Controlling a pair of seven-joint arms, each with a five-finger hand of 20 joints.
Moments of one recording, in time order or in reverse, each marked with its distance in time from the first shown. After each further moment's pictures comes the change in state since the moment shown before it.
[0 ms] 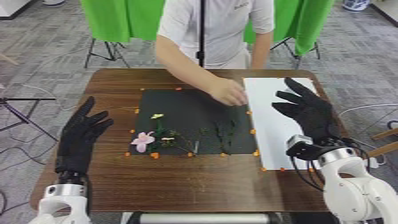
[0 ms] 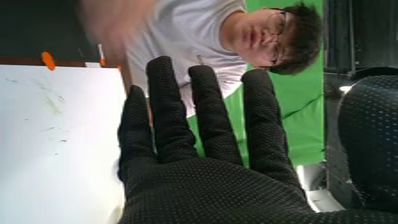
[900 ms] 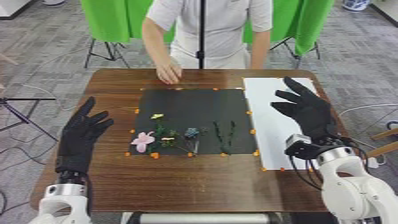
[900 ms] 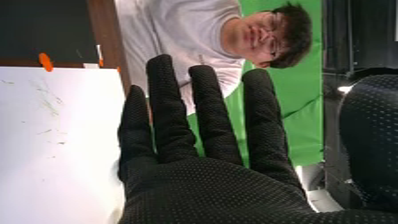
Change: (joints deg) left arm -0.2 -0.4 0.0 -0.1 0.0 0.1 -0.4; right arm 0.6 -0.1 -0.7 0.4 -0.4 0.4 -0.3
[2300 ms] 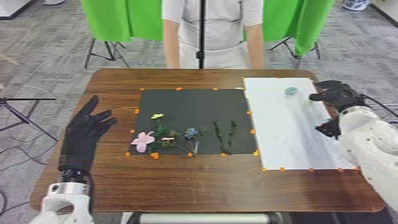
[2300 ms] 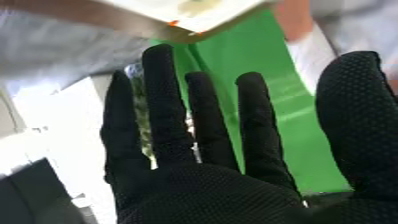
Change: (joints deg) left arm -1.3 2.6 2.2 0.0 -1.6 1.1 1.4; right arm 30.2 22.3 -20.9 25.4 -55.5 1.2 30.1
